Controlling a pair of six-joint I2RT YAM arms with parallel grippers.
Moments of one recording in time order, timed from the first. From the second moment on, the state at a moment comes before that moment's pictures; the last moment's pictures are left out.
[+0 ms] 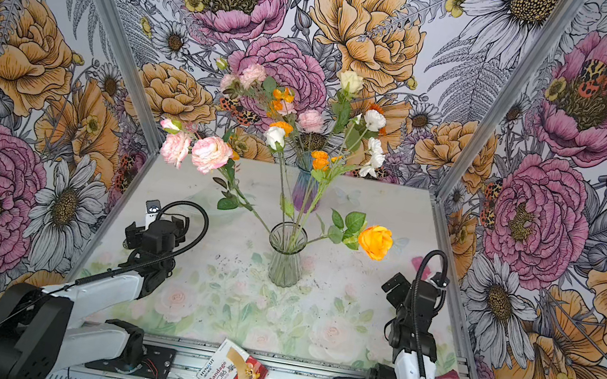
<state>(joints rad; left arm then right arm) -0.17 1.22 0.33 0.49 -0.76 -0.08 -0.26 0.72 0.34 -0.24 0.04 0.47</state>
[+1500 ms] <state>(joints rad) 0.02 1.24 0.25 0.84 -0.17 -0.04 -0.14 1.56 0.22 1.20 -0.11 0.10</state>
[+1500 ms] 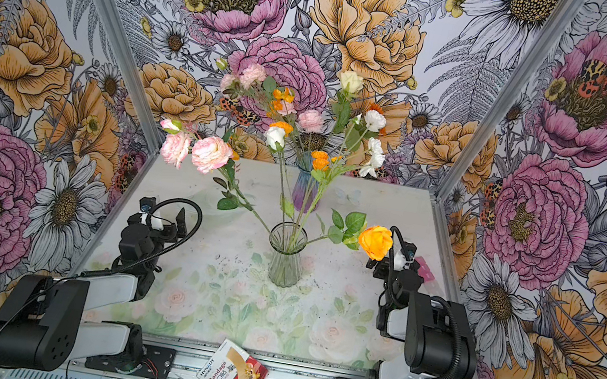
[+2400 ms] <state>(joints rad) 0.04 1.56 0.35 1.07 -0.10 -0.08 -0.11 1.57 0.29 1.07 -0.16 0.03</state>
